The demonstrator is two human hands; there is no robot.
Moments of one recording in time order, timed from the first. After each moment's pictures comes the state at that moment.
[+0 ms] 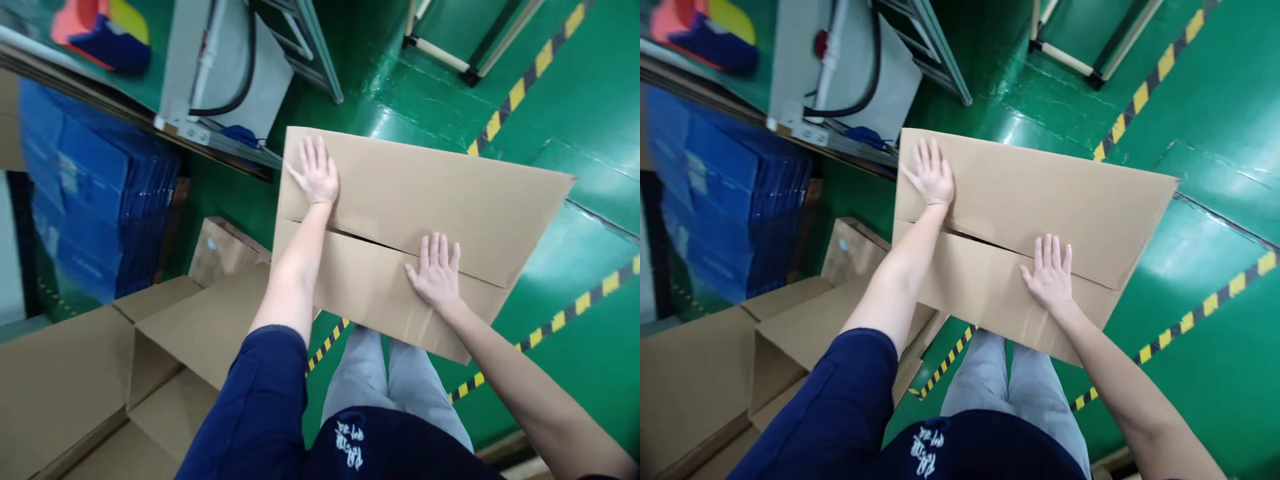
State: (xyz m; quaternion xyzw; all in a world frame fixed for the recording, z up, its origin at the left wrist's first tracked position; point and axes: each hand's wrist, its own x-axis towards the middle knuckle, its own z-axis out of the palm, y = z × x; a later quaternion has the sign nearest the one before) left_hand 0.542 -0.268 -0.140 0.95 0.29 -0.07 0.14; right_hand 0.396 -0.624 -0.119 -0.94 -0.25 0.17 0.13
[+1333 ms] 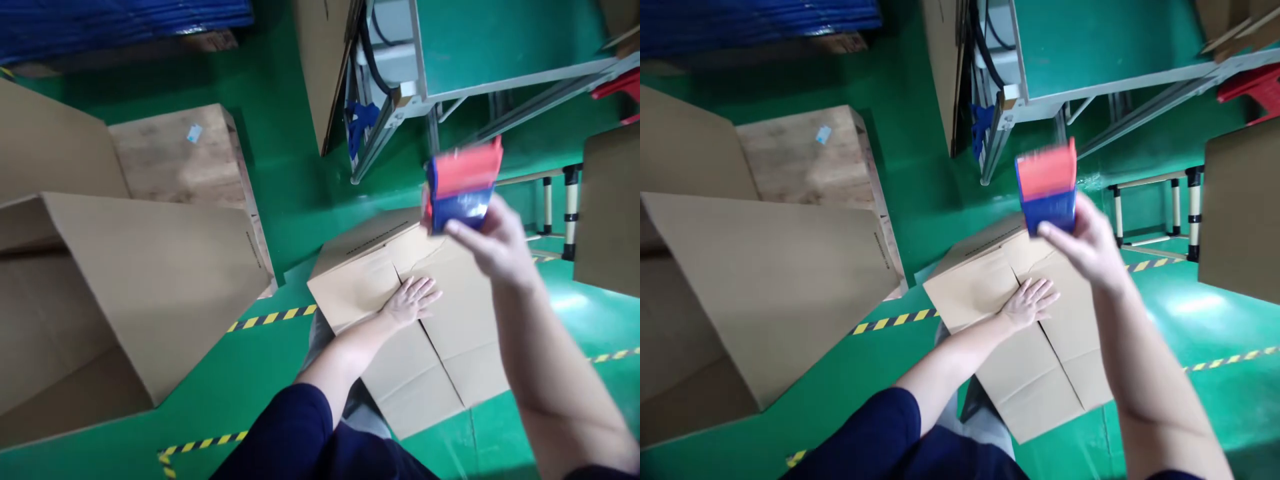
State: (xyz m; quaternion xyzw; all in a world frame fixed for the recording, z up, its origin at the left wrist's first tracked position) left_hand 0.415 -0.391 -0.152 0.91 0.14 -0.01 0.38; right_hand 0.603 -0.234 0.026 -0.72 -0.53 0.31 0.32
